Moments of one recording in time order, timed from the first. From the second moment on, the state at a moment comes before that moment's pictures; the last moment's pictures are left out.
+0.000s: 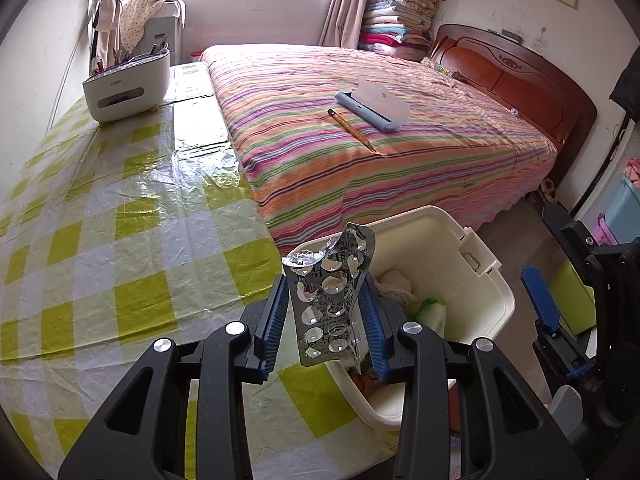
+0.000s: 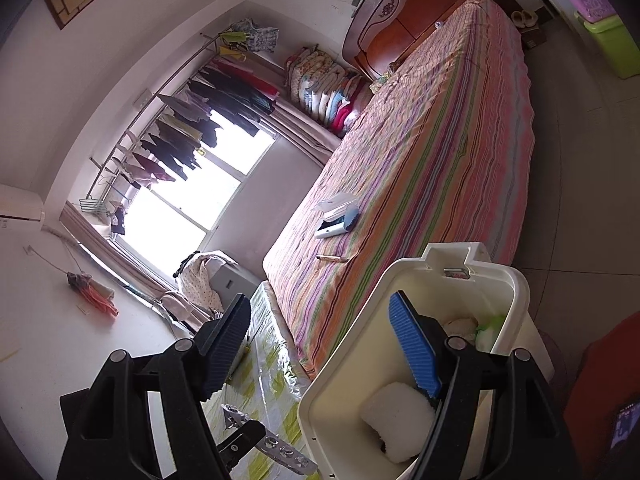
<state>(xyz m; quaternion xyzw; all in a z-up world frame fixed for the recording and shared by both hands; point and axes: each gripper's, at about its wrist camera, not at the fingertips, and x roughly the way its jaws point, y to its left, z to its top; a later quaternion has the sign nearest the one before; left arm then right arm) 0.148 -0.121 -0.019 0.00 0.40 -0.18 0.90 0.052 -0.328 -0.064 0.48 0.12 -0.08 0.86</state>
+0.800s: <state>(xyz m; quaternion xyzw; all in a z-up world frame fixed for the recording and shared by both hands) 0.146 -0.175 -0.006 0.06 0.35 -0.19 0.91 0.040 -0.344 -0.071 0.52 0.10 -0.07 0.85</state>
